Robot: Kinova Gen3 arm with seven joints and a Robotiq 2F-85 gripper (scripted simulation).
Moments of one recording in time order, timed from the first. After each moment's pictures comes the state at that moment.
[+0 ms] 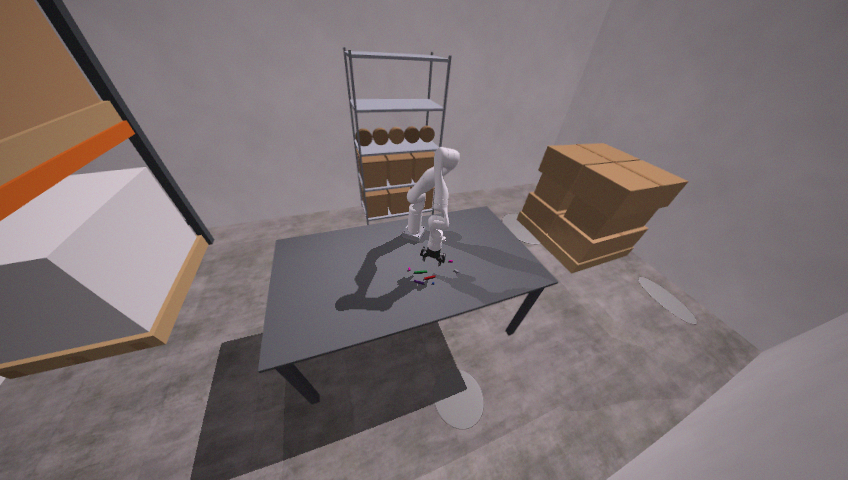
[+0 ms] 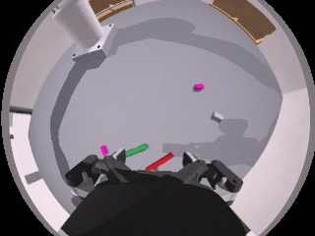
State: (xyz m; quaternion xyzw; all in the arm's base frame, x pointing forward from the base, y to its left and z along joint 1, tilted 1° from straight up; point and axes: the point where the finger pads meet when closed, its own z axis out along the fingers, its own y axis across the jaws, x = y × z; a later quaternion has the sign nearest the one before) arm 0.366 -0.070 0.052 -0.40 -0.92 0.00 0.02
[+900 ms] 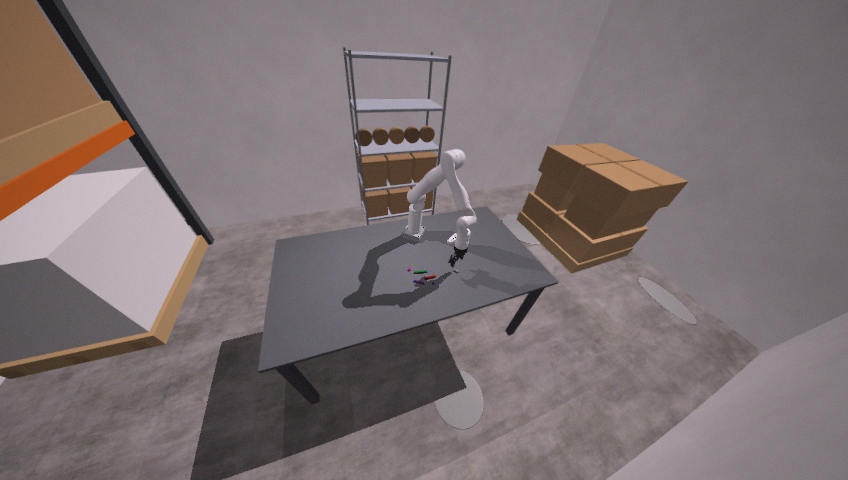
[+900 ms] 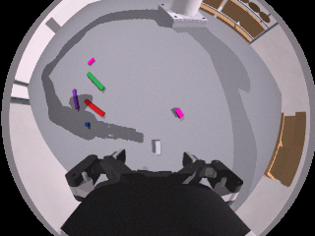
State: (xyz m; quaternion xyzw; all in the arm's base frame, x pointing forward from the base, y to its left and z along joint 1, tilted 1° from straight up) arm 0.424 0.076 0.050 0.16 -0.99 -0.01 -0.01
